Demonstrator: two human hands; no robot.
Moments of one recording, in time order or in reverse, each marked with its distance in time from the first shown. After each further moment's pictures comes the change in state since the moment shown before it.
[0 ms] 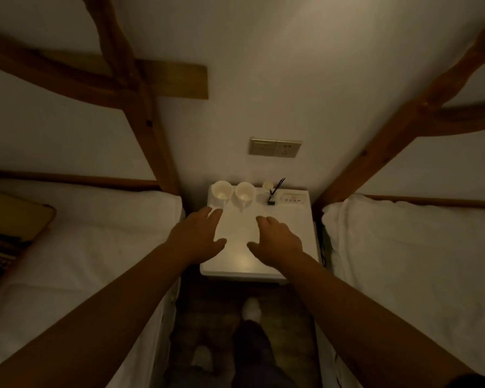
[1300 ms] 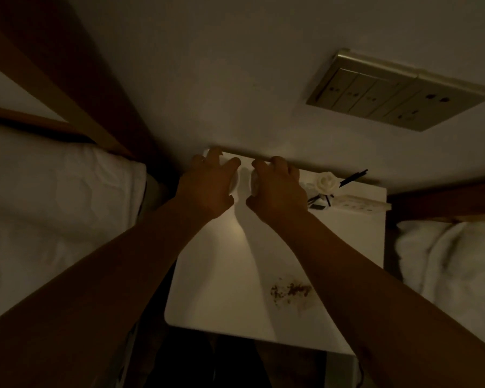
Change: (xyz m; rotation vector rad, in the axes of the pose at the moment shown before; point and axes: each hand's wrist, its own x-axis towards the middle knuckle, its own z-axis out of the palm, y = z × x) left_hand 0.319 -0.110 0.177 -0.001 0.036 -0.121; right_hand 0.348 0.042 0.147 -0.057 0.022 -0.052
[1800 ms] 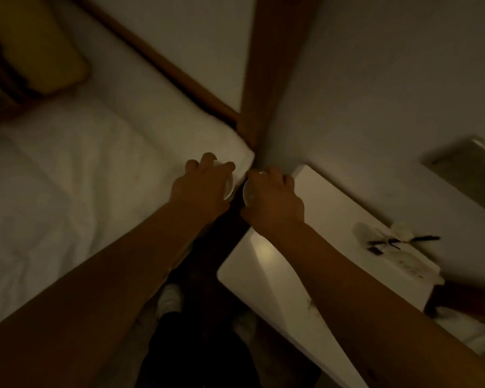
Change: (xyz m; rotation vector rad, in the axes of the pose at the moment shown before) left_hand -0.186 -0.112 -0.037 -0.164 0.177 -0.476; right_hand -0.098 -0.173 -0.003 -0.137 -0.101 -0.511
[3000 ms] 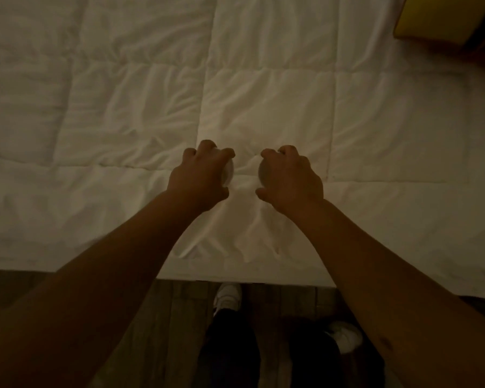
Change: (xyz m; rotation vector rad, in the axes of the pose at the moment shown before) left_hand -0.531 -0.482 0.081 -0.340 0.200 -0.933; right_hand -0.205 -0.543 0.341 -0.291 -0.260 -0.861
